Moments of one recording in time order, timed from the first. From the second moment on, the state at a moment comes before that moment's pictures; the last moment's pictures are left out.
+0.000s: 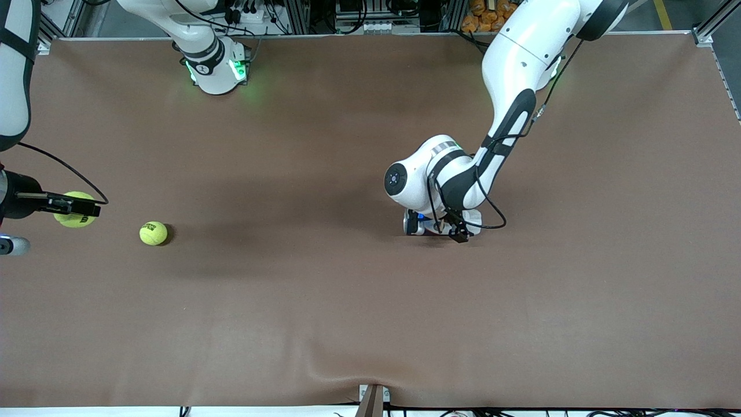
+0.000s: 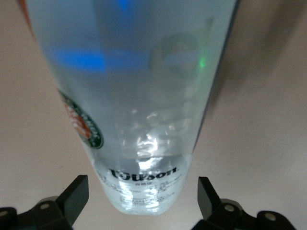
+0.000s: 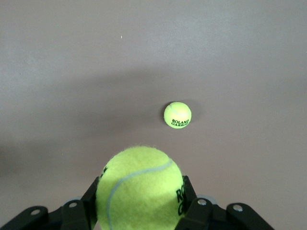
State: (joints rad) left arm -0.52 0.74 -0.19 -1.58 0.65 1.80 0.56; right arm 0.05 0.34 -0.19 -1.33 0.08 1.49 0.01
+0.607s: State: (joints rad) left arm -0.52 0.76 -0.19 -1.58 0.65 1.83 0.56; right arm 0.05 0.34 -0.19 -1.33 0.08 1.49 0.01
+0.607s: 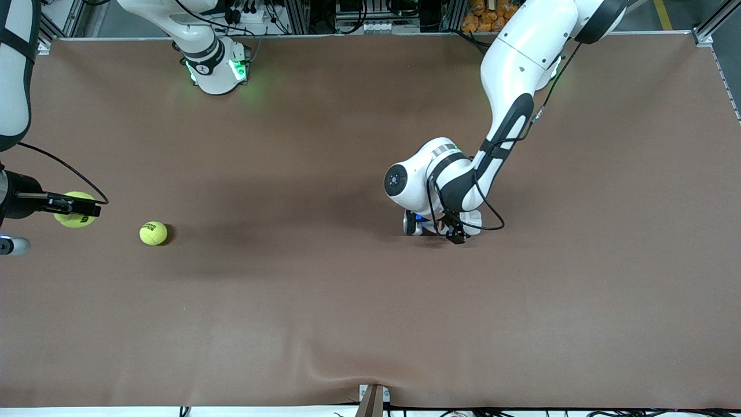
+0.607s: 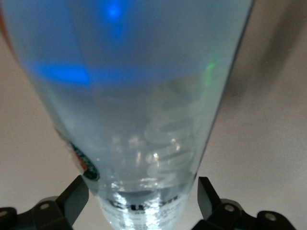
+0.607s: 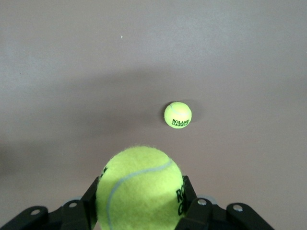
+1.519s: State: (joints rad) left arm -0.52 0.77 -0.19 -1.59 0.65 1.85 0.56; right arm 0.05 0.34 -0.18 -1.33 0.08 1.49 0.01
